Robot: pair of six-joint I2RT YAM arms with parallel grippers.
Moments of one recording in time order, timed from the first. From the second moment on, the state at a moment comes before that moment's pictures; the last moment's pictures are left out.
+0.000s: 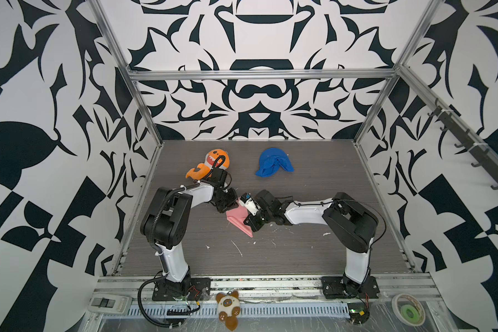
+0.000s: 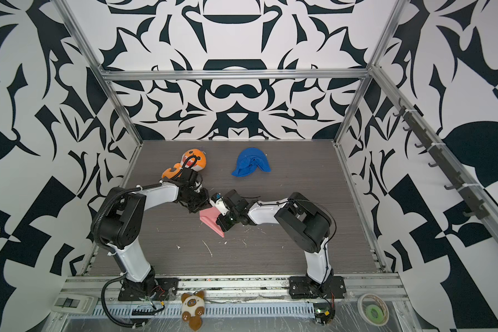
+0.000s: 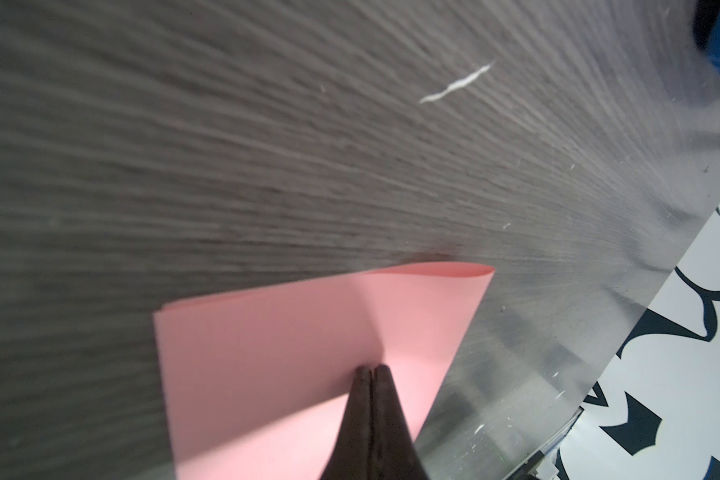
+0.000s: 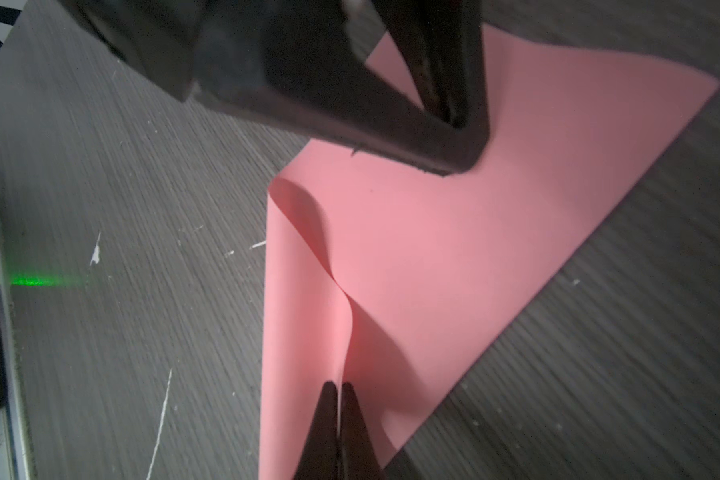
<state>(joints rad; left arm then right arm) -0.37 1.82 1.01 -0.40 0.43 -0.78 0.86 1.91 1.01 0.01 -0.35 0.20</state>
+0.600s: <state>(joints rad) -0.32 1.73 0.97 -0.40 0.42 -0.84 0.86 1.92 1.03 -0.01 -0.35 0.20</state>
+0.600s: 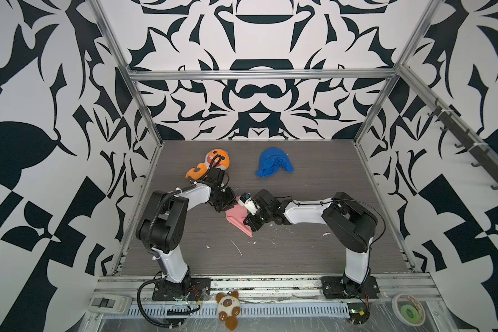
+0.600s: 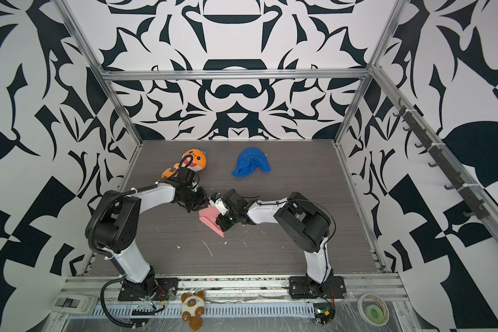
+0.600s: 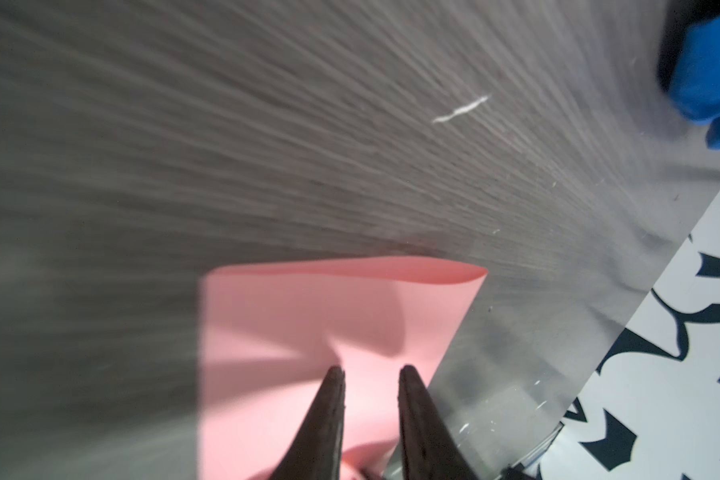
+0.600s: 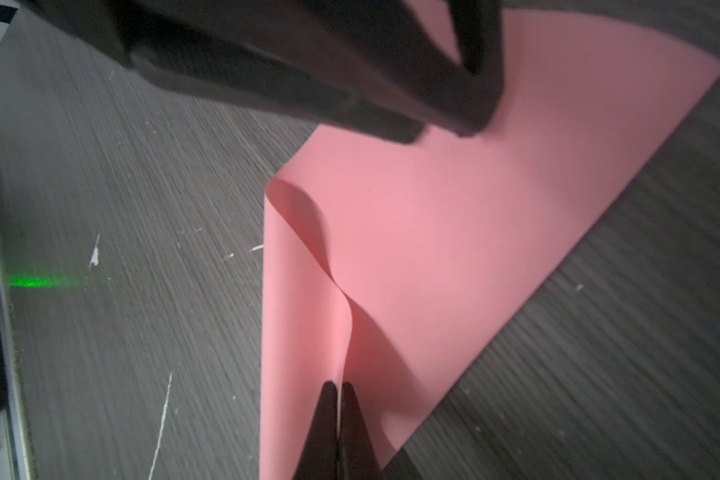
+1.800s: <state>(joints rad) -0.48 1.43 0.47 0.07 0.41 -1.07 0.86 1.94 1.07 -0.04 -0.36 0.21</state>
